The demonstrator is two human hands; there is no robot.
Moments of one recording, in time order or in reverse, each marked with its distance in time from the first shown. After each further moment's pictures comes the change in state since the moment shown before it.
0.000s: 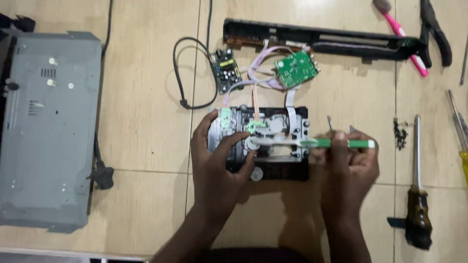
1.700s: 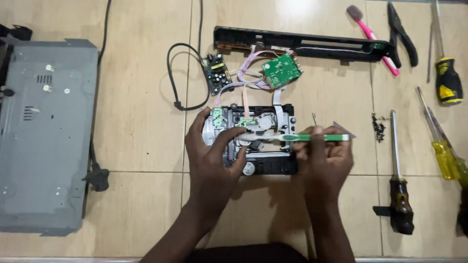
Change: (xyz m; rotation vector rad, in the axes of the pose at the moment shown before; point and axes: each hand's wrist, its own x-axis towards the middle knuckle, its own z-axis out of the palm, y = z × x) left_hand -0.002 0.000 0.000 0.024 -0.022 0.054; right_hand -0.003 0.014 0.004 0.170 -0.082 -0.065
